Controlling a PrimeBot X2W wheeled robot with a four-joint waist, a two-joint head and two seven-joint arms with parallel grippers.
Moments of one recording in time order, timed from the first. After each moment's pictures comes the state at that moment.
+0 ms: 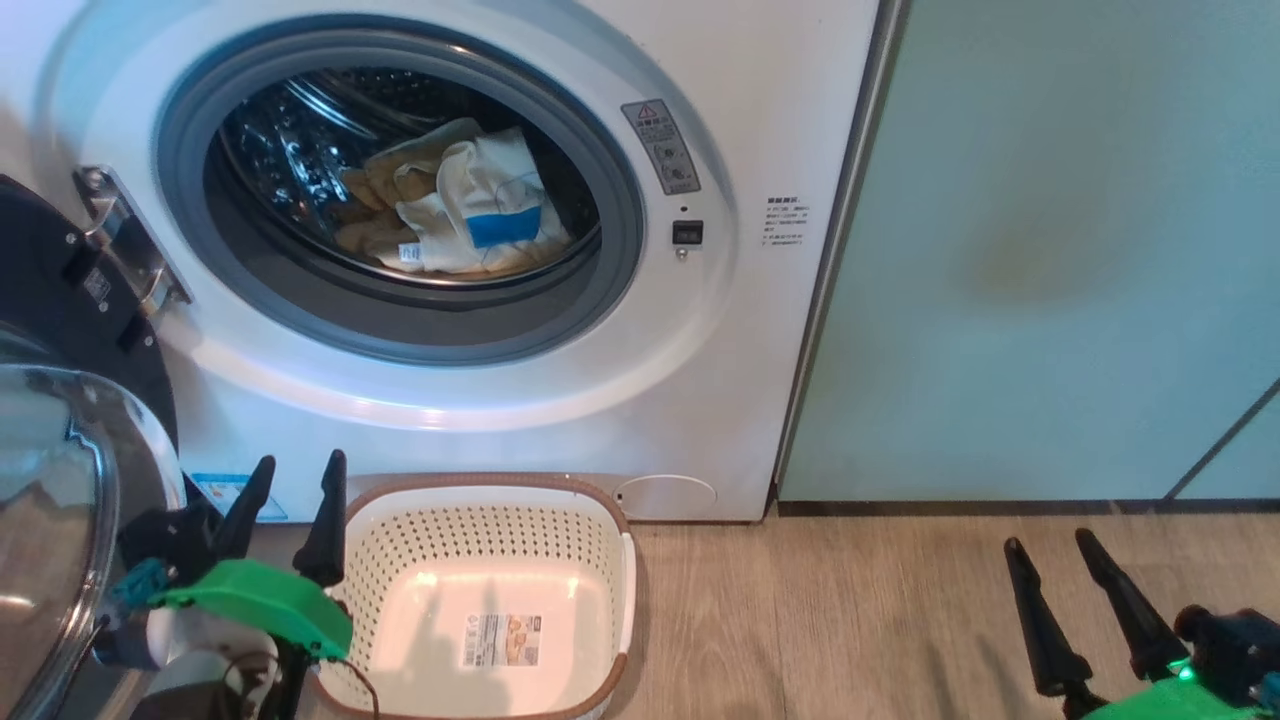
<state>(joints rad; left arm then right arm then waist) -0.10 0.21 0.01 0.37 -0.40 -0.13 -0.25 0.06 -0.15 0.15 0.19 0.32 0.13 -0.26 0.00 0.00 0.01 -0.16</state>
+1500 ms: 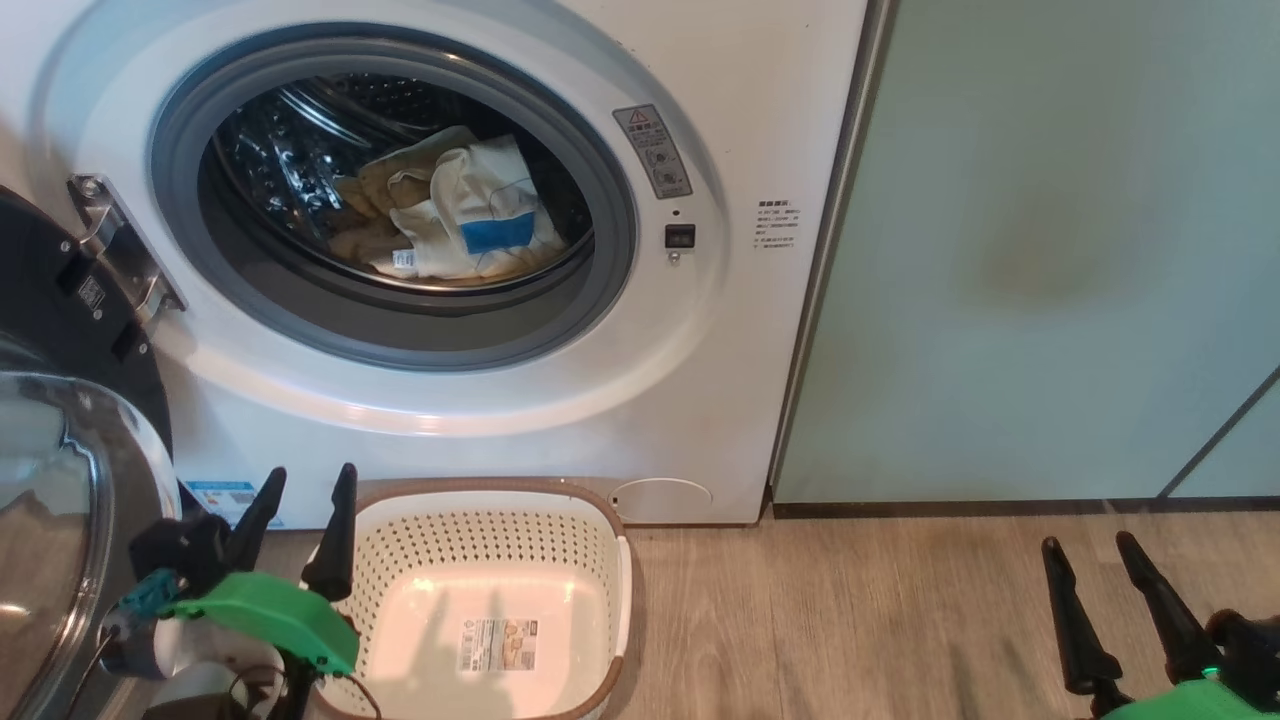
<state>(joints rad) -0.08 0.22 -0.01 0.36 -0.41 -0.13 -0.25 0.08 -0.15 0.09 0.19 0.29 0.13 -0.26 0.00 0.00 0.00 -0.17</state>
